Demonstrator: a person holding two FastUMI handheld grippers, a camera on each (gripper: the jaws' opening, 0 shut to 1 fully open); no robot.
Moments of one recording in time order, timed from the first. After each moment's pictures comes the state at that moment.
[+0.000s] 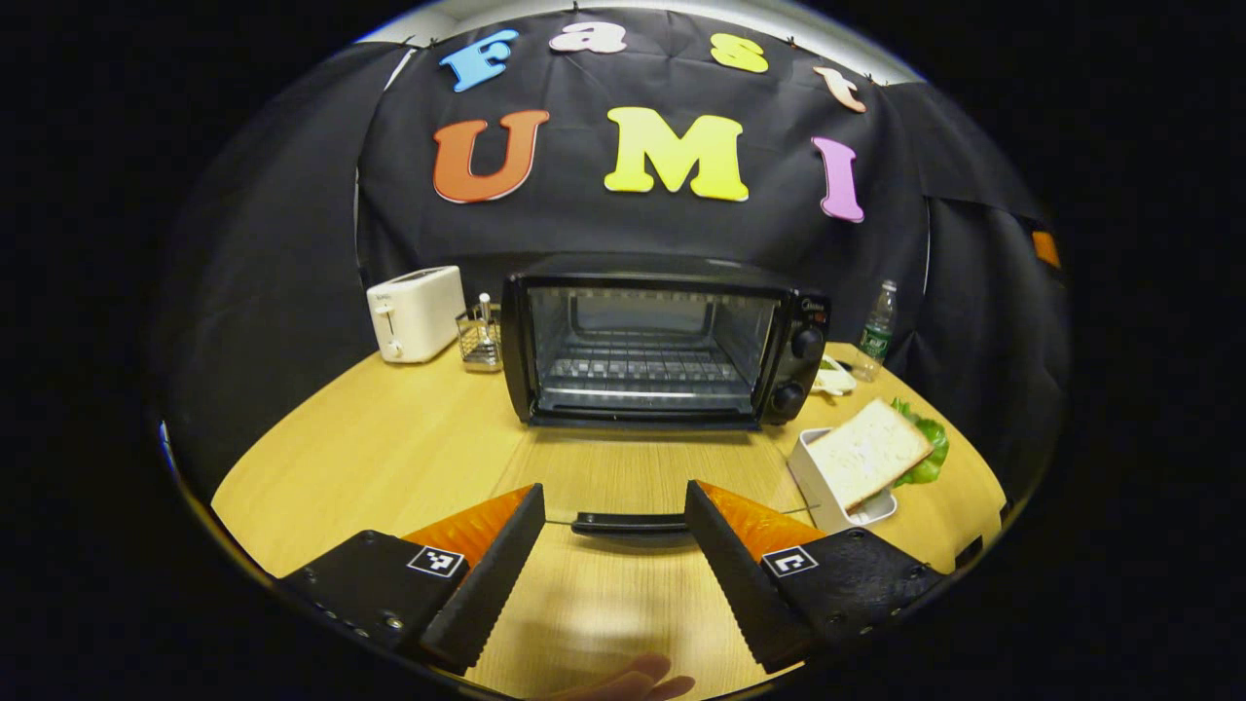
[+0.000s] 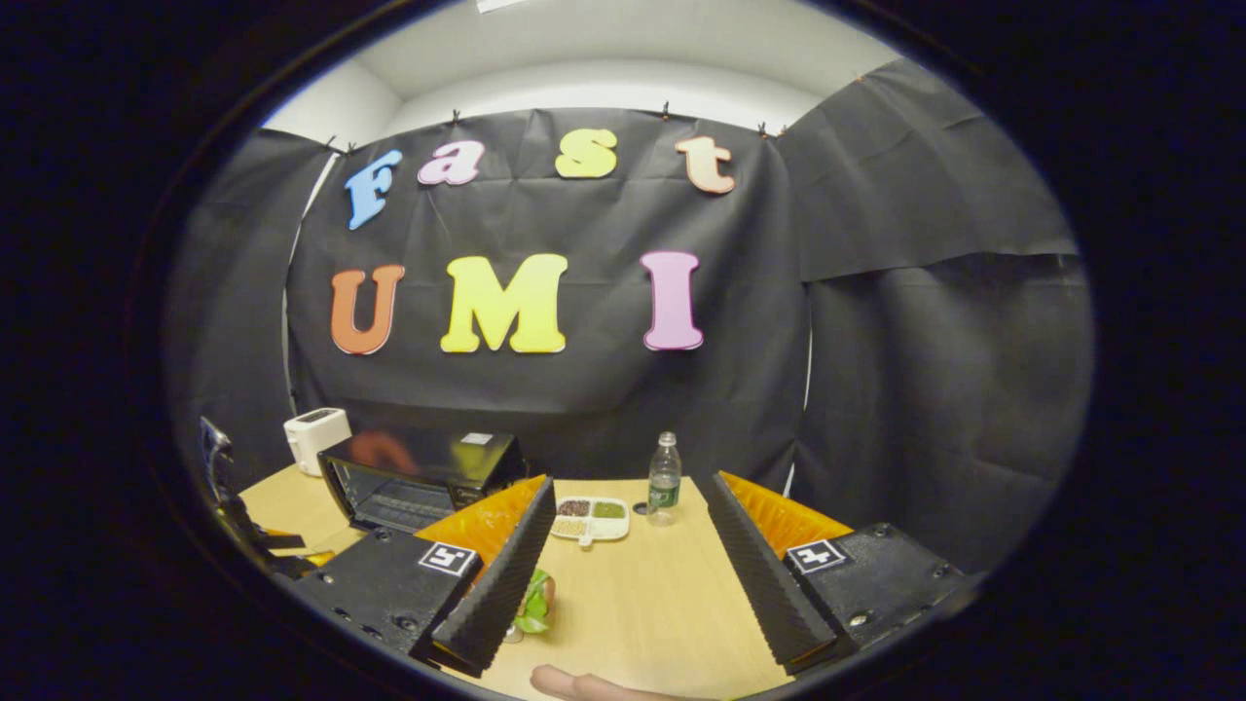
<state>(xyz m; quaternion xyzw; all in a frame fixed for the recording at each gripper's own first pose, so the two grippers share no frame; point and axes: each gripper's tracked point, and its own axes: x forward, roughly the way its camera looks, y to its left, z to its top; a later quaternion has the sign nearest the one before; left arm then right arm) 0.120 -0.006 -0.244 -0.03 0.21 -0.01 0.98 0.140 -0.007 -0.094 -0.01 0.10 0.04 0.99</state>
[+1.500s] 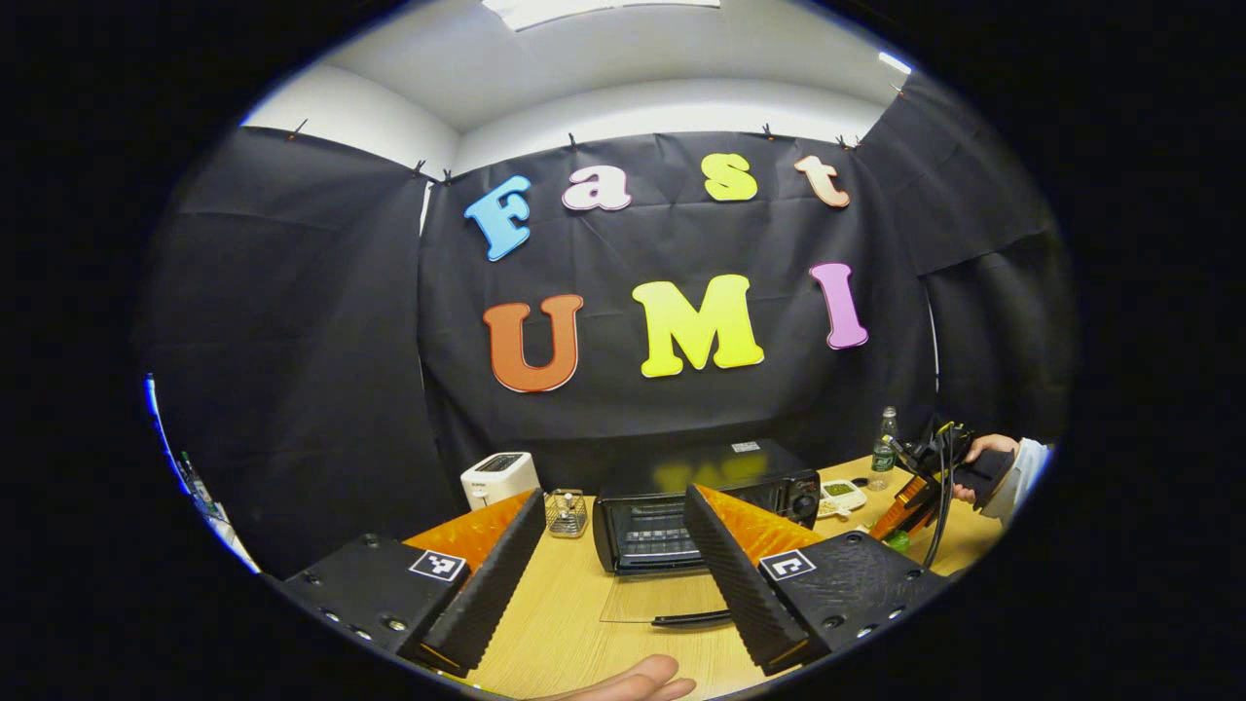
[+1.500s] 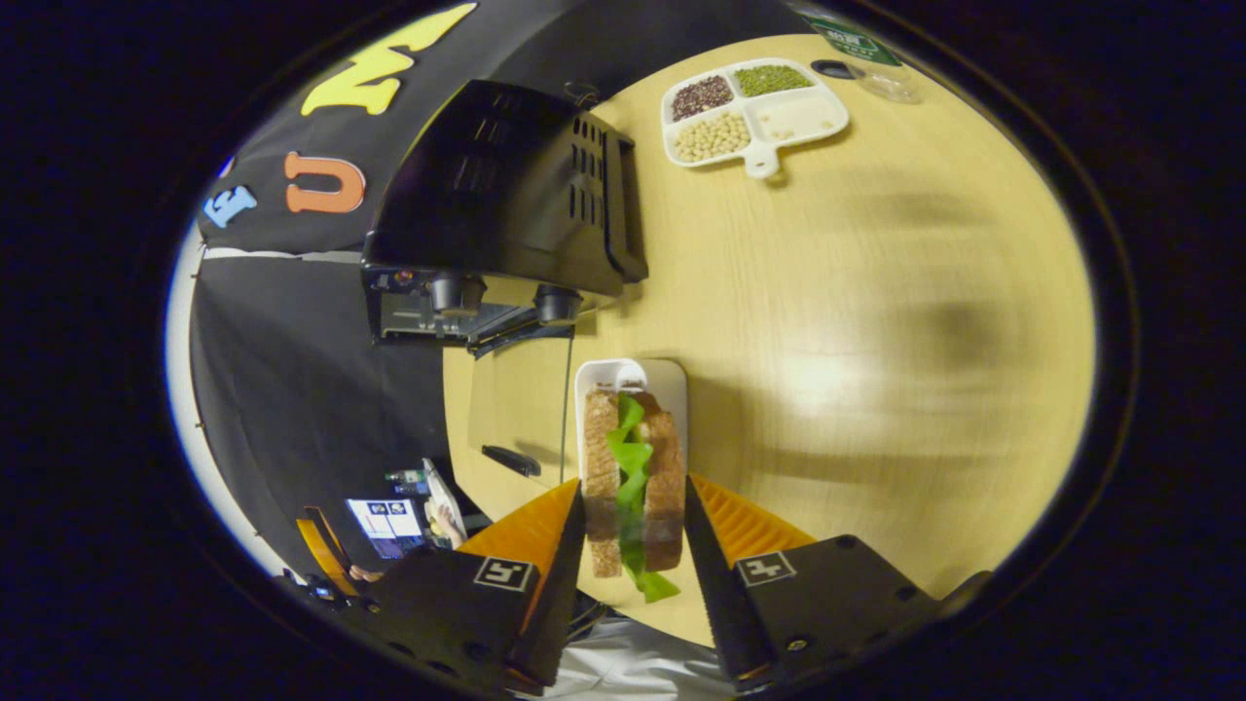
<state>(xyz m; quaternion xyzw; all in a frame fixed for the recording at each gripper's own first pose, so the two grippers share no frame) 0.076 0.022 -0.066 0.05 0.03 0.03 1.00 0.184 0.119 -0.341 0.24 0.69 0.31 0.61</state>
